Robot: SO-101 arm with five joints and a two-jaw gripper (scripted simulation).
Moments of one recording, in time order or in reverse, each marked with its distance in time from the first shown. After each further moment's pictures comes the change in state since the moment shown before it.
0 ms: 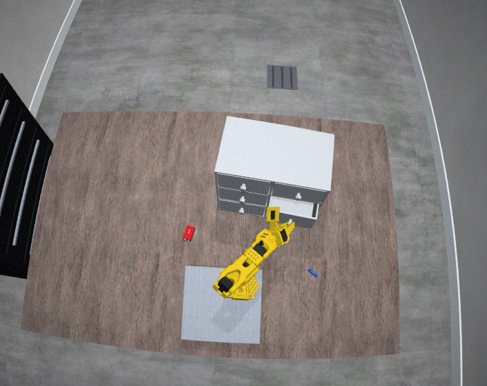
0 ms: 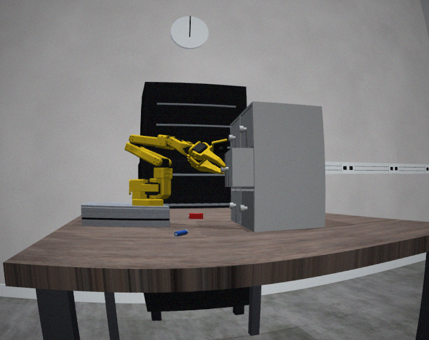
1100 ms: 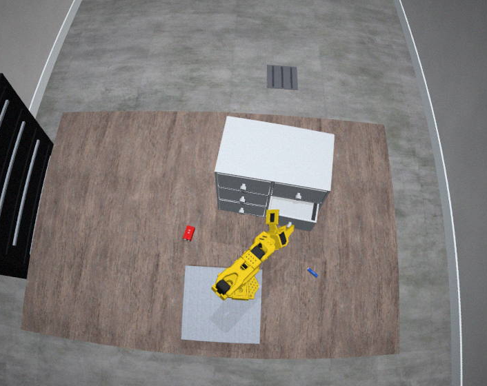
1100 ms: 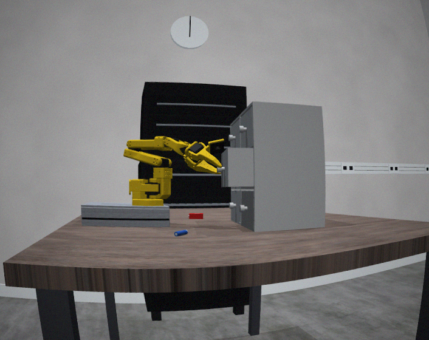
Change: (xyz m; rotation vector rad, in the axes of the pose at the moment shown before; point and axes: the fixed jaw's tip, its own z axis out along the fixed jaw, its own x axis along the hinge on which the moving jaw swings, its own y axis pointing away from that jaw) arm 0.006 0.000 -0.007 0.012 0.017 0.011
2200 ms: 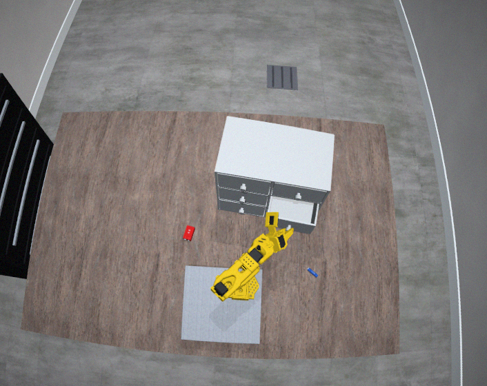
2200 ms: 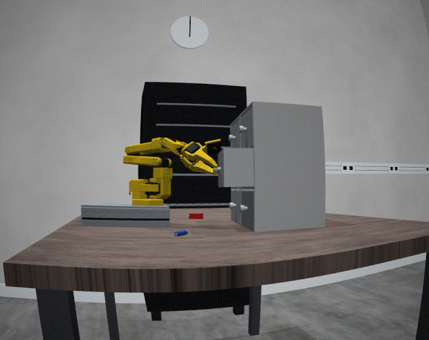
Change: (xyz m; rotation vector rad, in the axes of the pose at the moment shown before) arm 0.007 0.000 -0.007 0.012 0.018 0.012
